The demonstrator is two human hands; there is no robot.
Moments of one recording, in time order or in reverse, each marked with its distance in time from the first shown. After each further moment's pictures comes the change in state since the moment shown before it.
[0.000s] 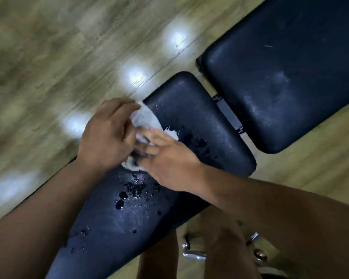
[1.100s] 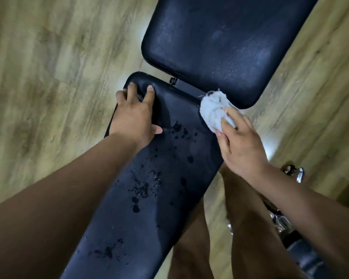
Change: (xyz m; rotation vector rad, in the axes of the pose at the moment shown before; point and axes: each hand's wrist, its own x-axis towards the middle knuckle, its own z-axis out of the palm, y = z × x) left_hand 0.060 0.087 0.042 0.633 -0.578 0.108; right_hand -0.160 0.004 0.020 0.343 0.439 1.056
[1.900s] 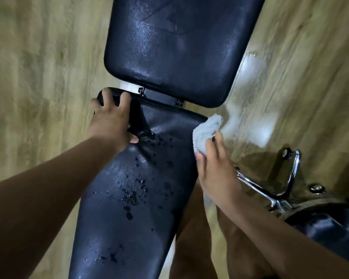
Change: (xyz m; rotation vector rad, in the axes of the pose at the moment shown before) left_hand 0.024 0.018 -0.014 0.130 -0.074 -0.020; right_hand -0.052 -0.026 0.015 0.229 -0.023 0.388
